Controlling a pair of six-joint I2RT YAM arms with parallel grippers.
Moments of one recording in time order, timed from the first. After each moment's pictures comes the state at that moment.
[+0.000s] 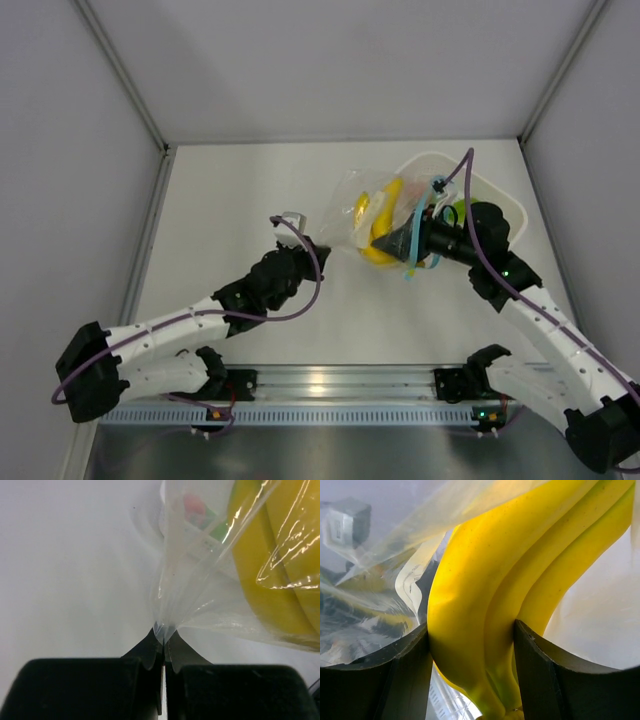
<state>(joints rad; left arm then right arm) -0.95 1.07 0.61 0.24 -0.40 -0.48 0.43 0.88 0.79 -0.14 -0.55 0.53</state>
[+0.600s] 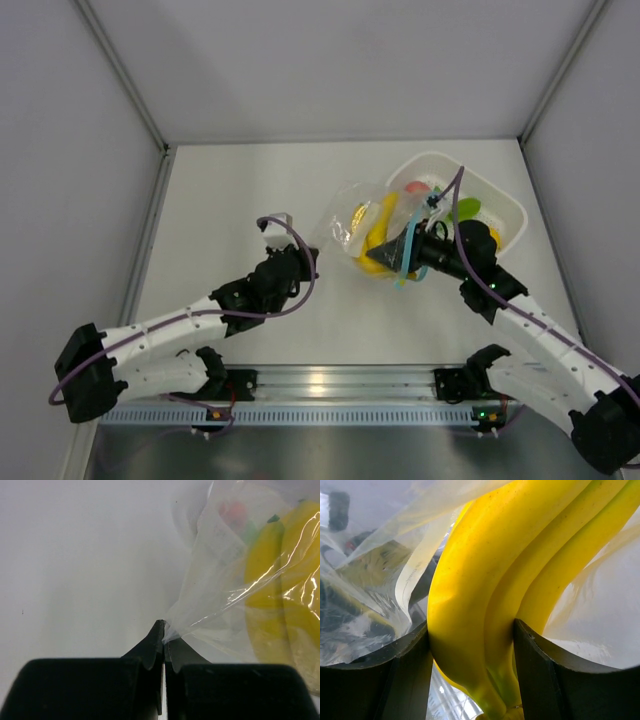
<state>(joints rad) -0.97 1.05 0.66 0.04 -0.60 -0.68 0.48 0.86 0.63 0.01 -0.46 0.61</state>
